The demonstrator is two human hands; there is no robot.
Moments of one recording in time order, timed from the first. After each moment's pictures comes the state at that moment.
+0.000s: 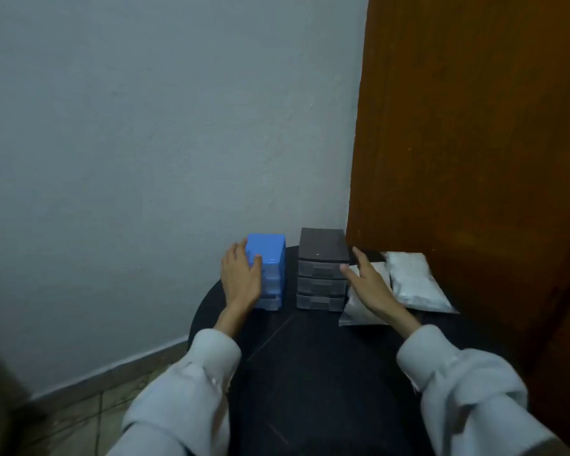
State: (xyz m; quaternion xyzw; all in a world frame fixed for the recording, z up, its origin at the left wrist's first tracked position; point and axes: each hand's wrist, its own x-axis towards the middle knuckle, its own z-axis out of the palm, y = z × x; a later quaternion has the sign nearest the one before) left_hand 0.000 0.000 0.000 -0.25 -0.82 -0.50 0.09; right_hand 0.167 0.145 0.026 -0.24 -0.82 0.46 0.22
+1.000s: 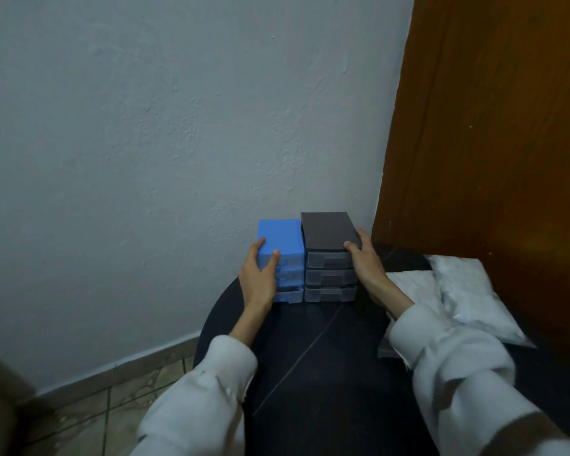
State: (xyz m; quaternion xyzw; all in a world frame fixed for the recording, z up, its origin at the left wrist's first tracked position) left_hand -0.049 0.032 -0.022 -0.17 -0.72 -0.67 0.02; right_hand 0.041 0.180 0.015 -0.30 -0.74 0.55 0.24
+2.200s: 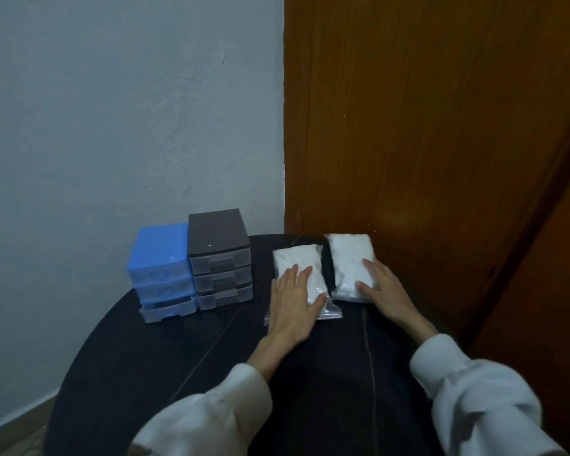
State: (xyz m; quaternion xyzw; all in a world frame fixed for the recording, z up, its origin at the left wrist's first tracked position) left_hand 0.085 0.177 -0.055 -0.49 -0.82 -0.29 -0.04; right_hand 0.214 0.323 -0.055 -0.40 -0.86 0.27 0.17
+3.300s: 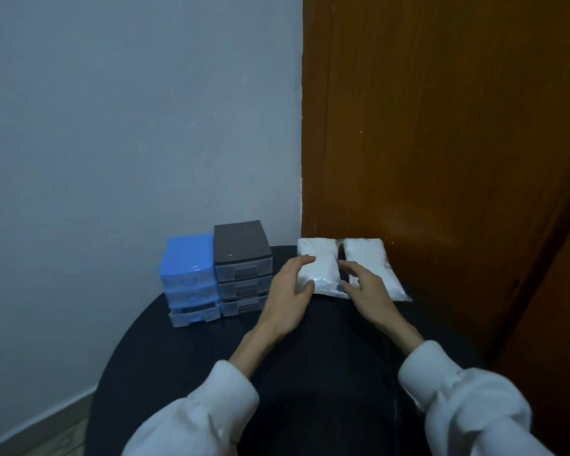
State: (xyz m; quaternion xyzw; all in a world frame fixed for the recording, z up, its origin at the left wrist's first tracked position) left_hand 0.059 0.135 -0.009 -0.52 -0.70 -0.49 -0.06; right_hand 0.170 0.263 -0.018 -0.31 -0.85 0.34 0.25
